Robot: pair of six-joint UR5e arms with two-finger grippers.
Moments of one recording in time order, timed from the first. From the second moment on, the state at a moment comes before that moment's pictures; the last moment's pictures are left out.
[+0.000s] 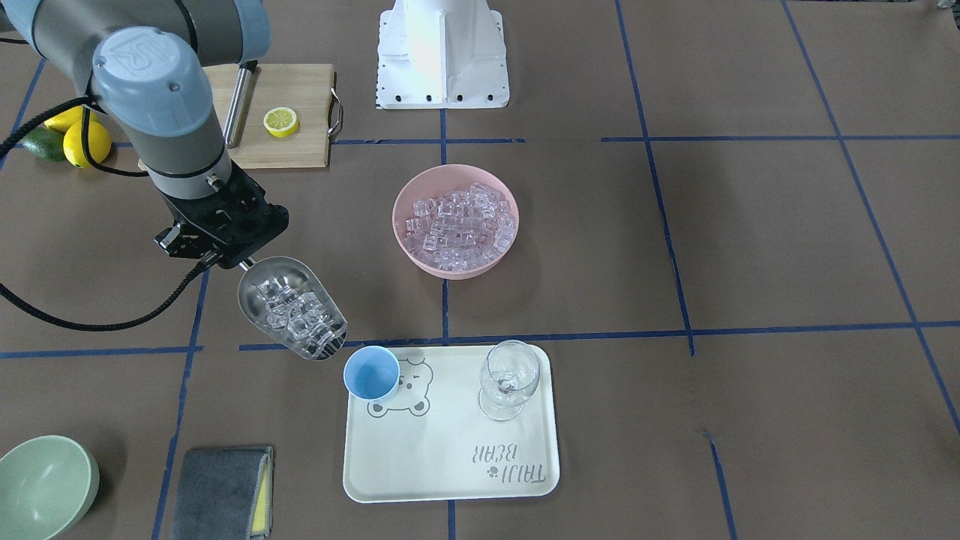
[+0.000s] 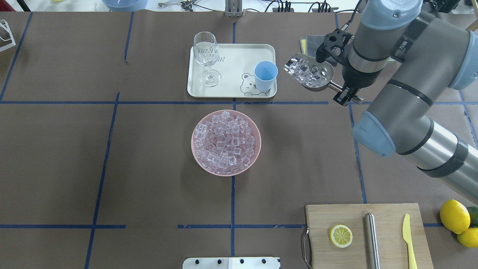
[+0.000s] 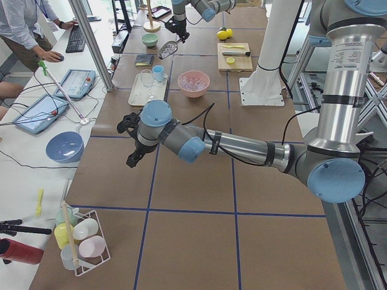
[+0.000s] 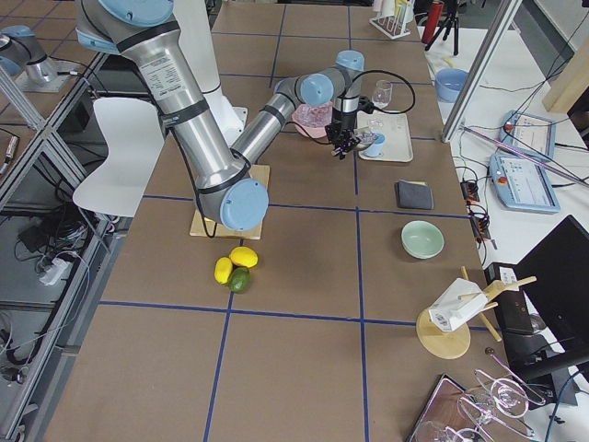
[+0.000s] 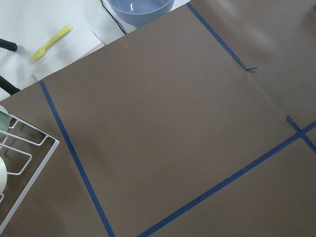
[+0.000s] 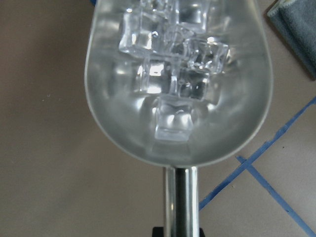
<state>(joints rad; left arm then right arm) -1.50 -1.64 -1.69 -2.02 -2.37 0.04 0.82 -0.94 1.79 -2.06 2.00 0.03</state>
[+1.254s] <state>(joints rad) -1.51 -1.63 -1.69 -2.03 -2.37 0.04 0.81 -0.65 1.55 -2.40 2.01 0.03</state>
